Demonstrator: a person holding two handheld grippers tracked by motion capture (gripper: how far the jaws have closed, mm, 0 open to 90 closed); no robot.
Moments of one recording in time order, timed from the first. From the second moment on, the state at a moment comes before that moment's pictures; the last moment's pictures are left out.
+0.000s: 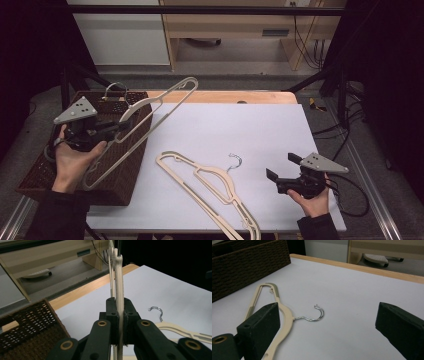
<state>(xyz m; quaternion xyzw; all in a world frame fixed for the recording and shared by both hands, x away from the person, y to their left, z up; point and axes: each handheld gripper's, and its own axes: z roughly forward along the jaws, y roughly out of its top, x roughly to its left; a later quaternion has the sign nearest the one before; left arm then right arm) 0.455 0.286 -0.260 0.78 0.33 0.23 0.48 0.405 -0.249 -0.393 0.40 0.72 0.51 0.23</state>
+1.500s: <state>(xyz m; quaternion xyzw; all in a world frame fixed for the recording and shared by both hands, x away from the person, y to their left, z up) 0.502 0.419 -0.323 0.78 0.43 0.21 0.39 0.407 -0.244 -0.396 0.41 0.73 0.50 0.22</state>
